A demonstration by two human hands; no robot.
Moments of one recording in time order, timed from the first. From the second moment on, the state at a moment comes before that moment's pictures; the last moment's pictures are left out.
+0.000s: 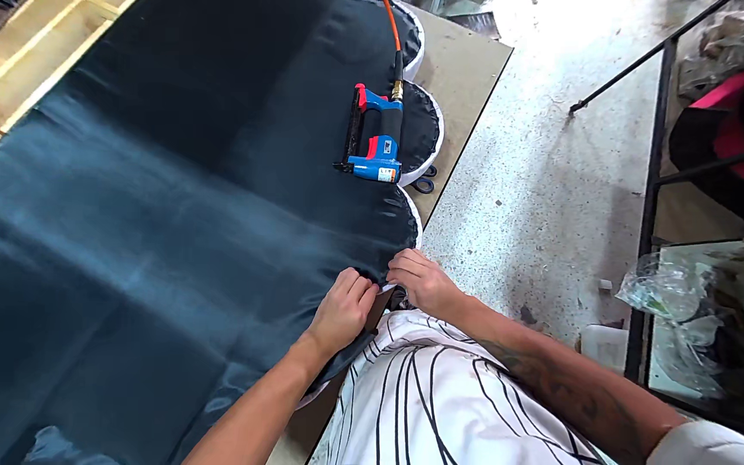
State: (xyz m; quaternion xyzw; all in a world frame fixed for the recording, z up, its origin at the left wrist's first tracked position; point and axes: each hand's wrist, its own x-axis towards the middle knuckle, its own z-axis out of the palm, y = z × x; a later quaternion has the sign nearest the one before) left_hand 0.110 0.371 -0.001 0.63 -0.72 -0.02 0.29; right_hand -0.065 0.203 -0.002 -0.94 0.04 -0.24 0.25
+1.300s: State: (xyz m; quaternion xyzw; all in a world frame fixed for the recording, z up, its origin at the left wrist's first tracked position) left_hand -0.070 0.351 -0.015 0.96 -0.20 -0.02 0.20; right_hand 0.139 0.064 0.128 -0.77 -0.61 0.18 0.02
